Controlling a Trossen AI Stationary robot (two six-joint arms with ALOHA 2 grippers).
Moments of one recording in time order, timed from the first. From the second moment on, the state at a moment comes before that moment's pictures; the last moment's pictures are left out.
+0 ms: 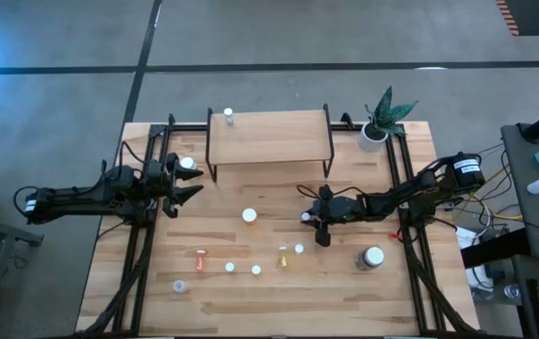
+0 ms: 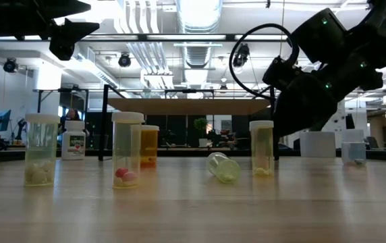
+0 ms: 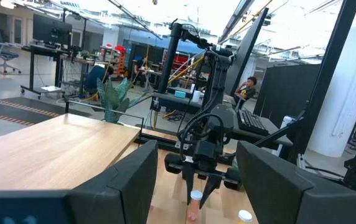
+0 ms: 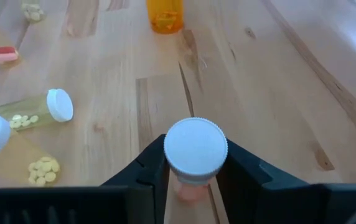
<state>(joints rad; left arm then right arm) 0.08 0.30 0.26 0.15 -0.07 -0.20 0.09 1.59 0.44 0.56 0.12 0.18</state>
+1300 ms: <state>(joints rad) 0.08 0.30 0.26 0.15 -0.07 -0.20 -0.08 1.37 0.87 0.13 -0.09 -0.04</state>
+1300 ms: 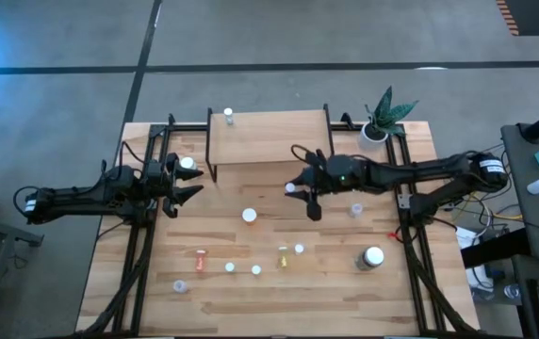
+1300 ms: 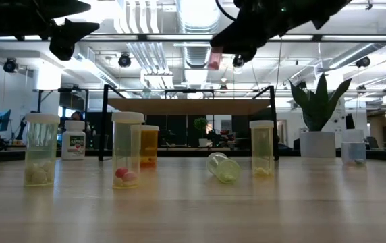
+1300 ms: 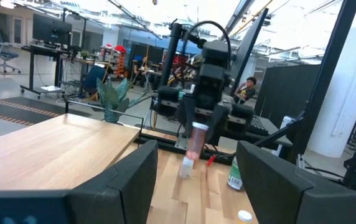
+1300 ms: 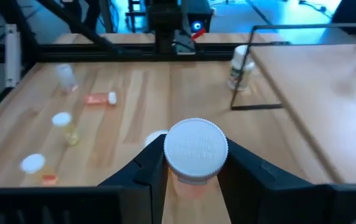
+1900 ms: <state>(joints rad) 0.08 0.30 0.26 0.15 -0.06 -0.20 -0.20 1.37 0.96 0.09 -0.14 -0.10</state>
